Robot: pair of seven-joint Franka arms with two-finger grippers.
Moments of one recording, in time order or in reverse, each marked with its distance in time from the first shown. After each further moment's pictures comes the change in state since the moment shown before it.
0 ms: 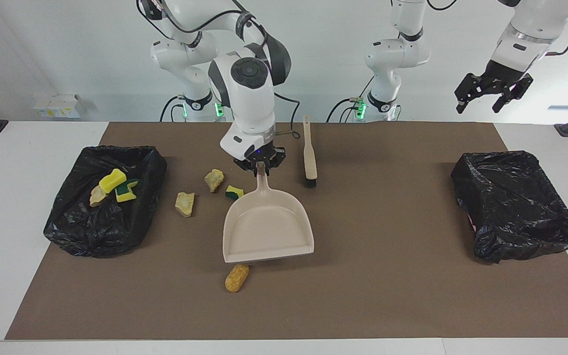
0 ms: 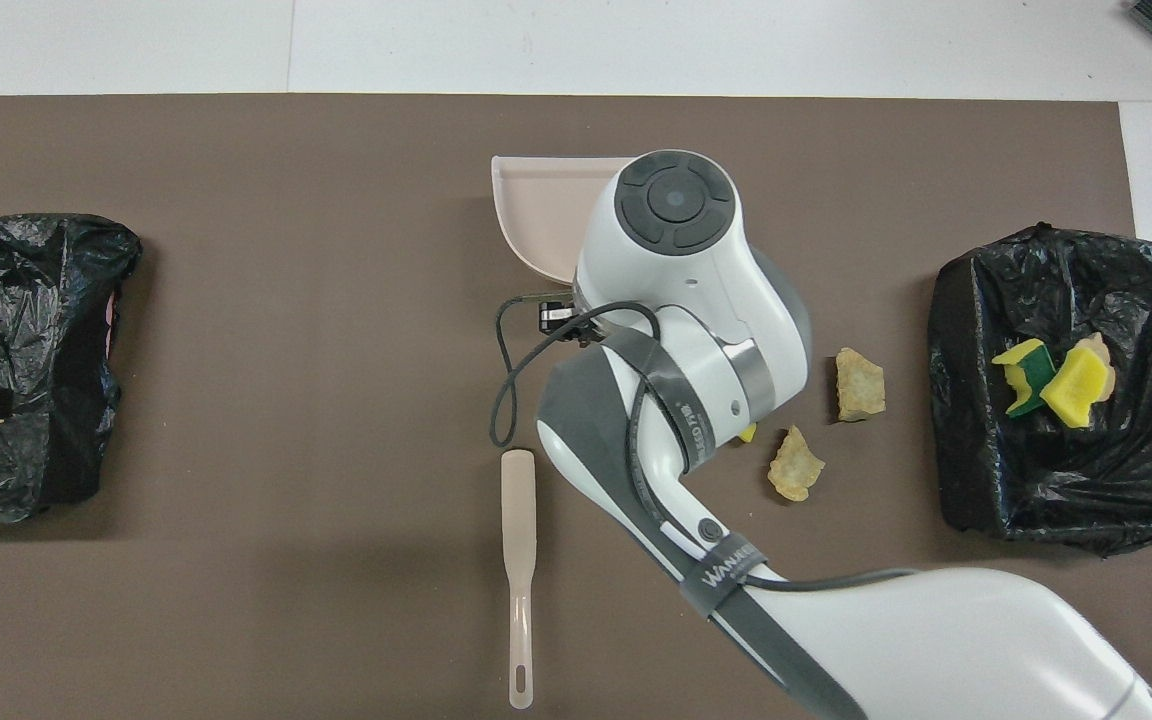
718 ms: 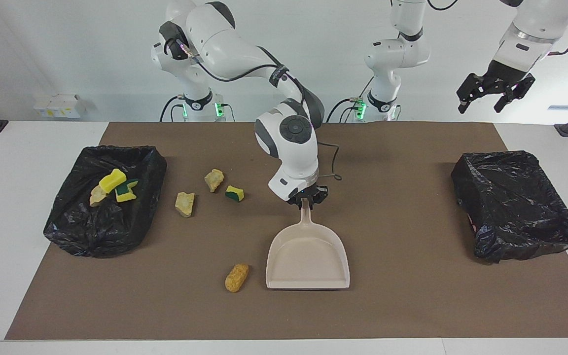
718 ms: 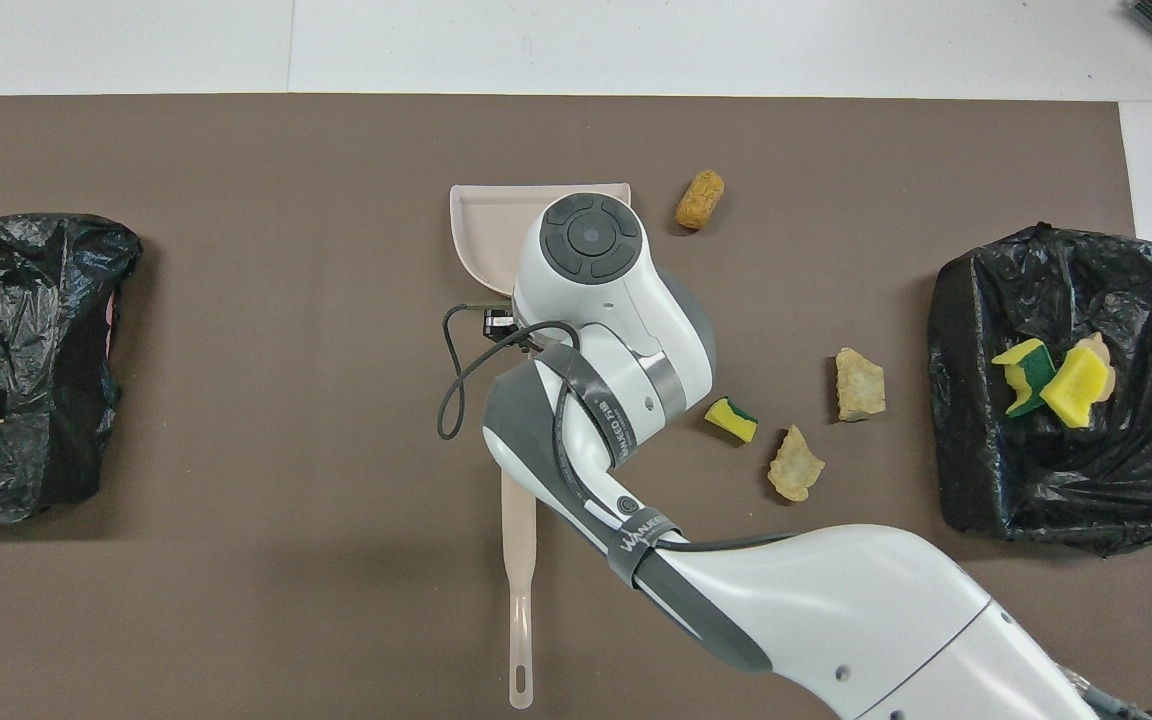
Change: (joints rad) left arm 0.007 0.000 0.000 0.000 0.000 0.000 0.000; right arm 0.049 0.110 0.008 0.035 0.011 0.089 0.079
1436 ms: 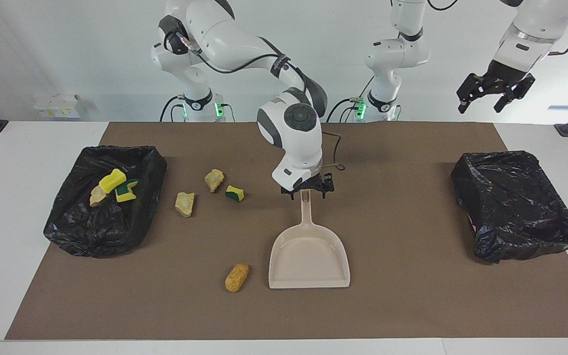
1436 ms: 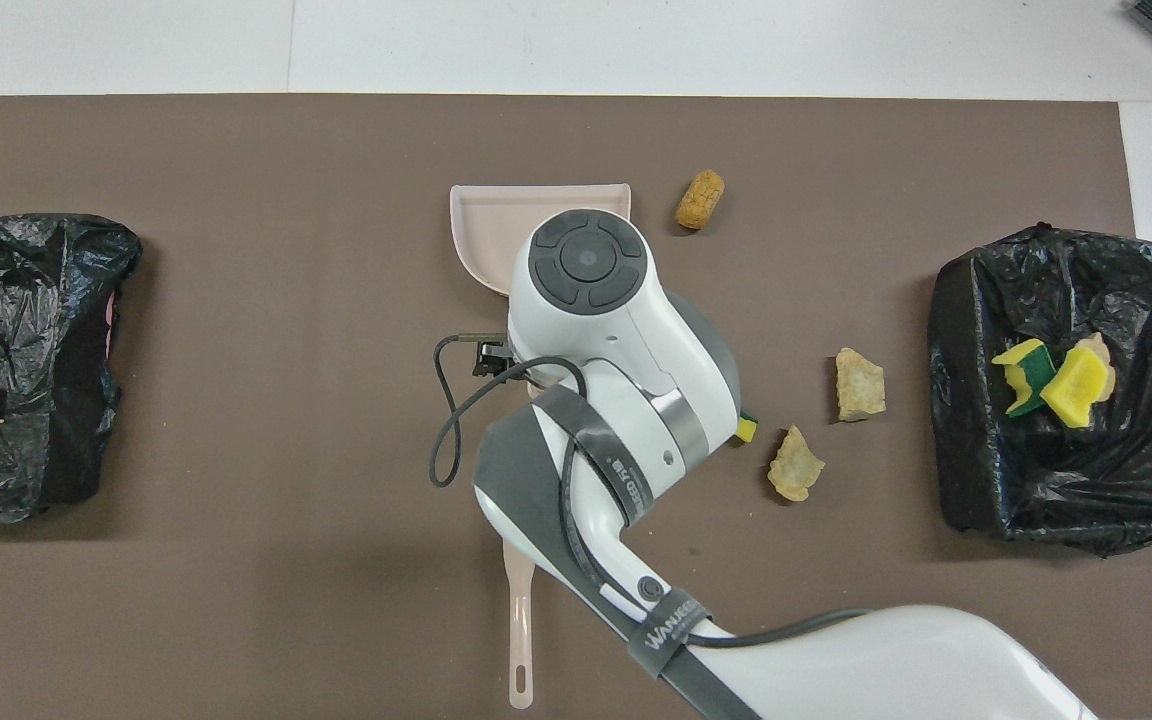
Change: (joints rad) left arm 0.000 0.000 0.000 0.000 0.000 0.000 0.000; right arm 0.013 -0.201 0.012 -0.132 0.024 -0.120 0.079
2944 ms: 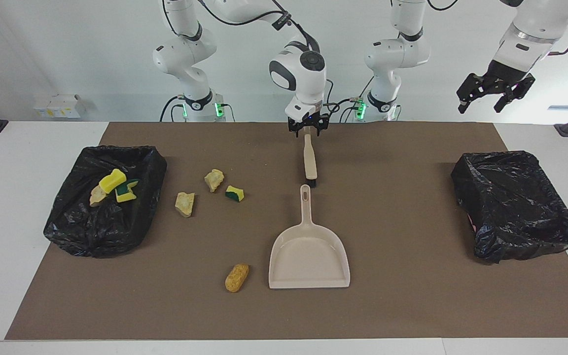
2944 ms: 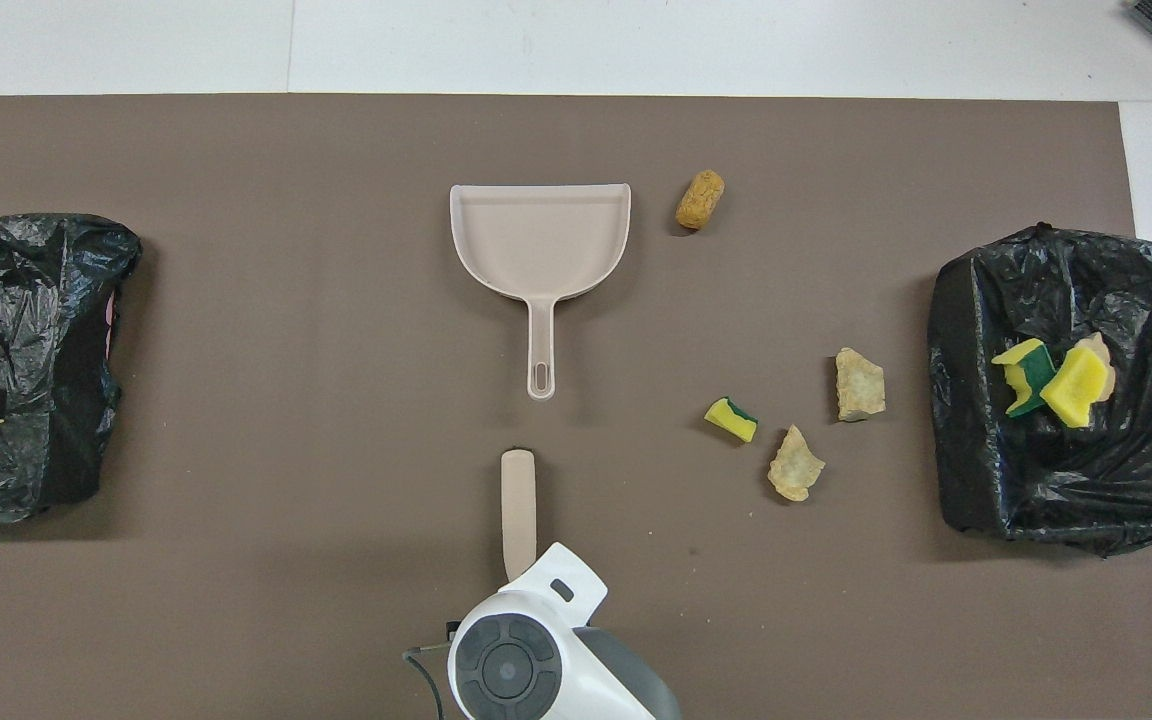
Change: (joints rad) left arm 0.000 0.000 0.000 0.000 0.000 0.000 0.000; right arm 0.259 -0.314 0.042 -0.683 0.090 0.335 0.128
